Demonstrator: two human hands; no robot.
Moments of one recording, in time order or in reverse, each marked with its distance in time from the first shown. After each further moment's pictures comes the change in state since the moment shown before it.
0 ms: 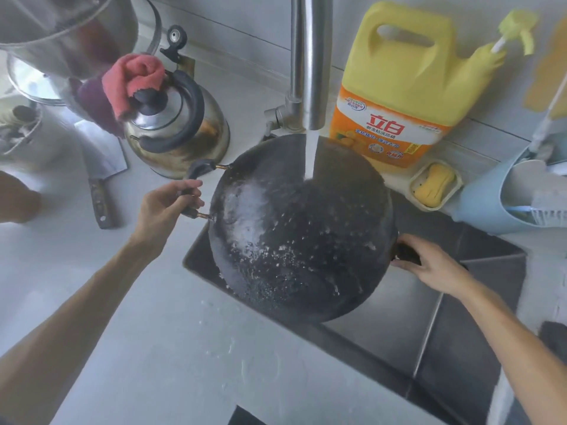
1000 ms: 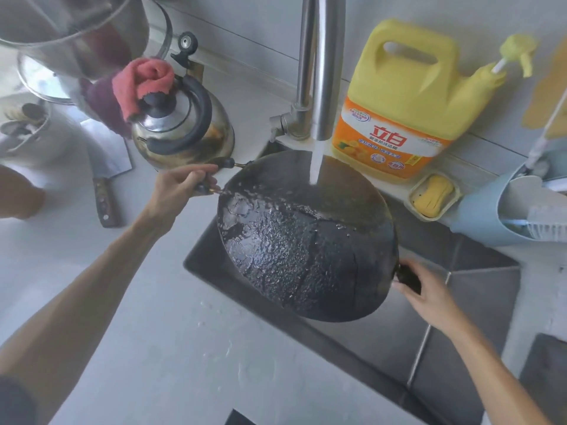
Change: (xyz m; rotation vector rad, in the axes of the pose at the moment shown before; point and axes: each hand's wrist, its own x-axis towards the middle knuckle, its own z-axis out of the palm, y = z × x) left_hand 0.032 0.016 0.009 0.060 -0.030 -0.007; right_hand -0.029 0.000 0.031 0.120 0.196 0.034
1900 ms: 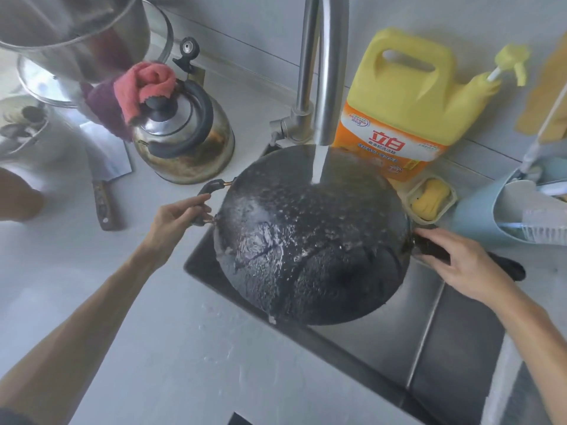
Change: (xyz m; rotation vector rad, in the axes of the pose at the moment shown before) left_hand -0.030 -0.044 -0.012 -0.079 -0.042 -0.097; right_hand 0.018 -0.037 -0.074 -0.287 0.003 -0.159
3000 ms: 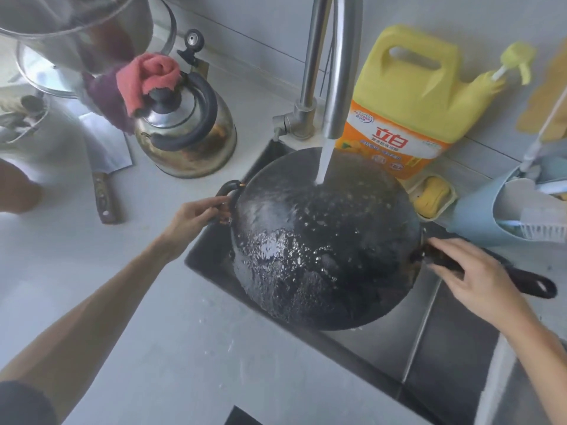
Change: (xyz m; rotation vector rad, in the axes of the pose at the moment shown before) left_hand 0.006 -0.011 0.013 0.129 -0.143 -0.074; right_hand -0.035 -0.017 -0.002 -0.089 0.104 0.050
